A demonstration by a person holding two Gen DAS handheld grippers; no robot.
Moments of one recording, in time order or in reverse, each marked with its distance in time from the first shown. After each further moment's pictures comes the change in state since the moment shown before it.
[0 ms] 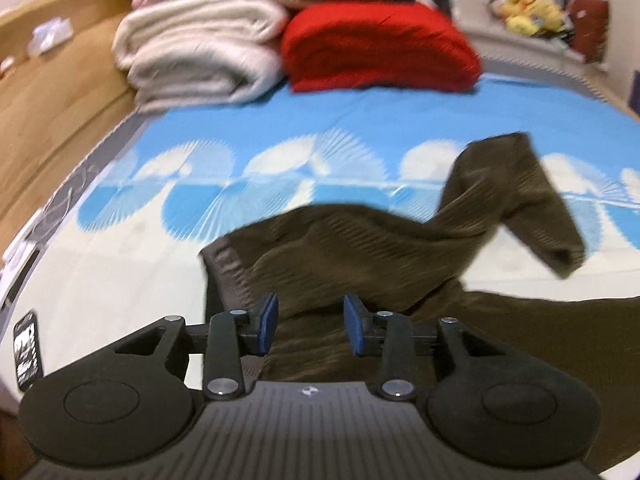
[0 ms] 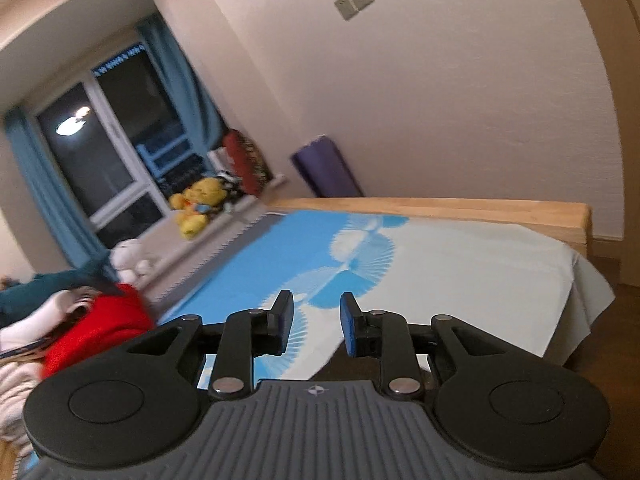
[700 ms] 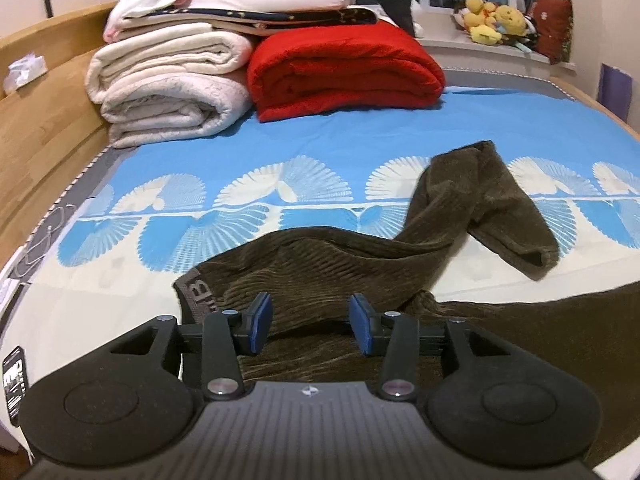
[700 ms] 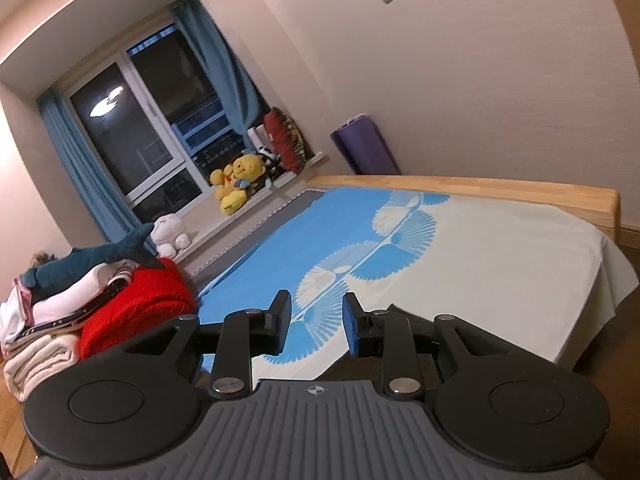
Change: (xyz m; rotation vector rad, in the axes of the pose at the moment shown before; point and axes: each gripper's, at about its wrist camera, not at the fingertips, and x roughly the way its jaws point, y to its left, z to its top) left arm 0.017 -0.018 -0.006 0.064 -0.070 -0.067; right arm -0.018 0.045 -0.024 -0.034 0.070 0.085
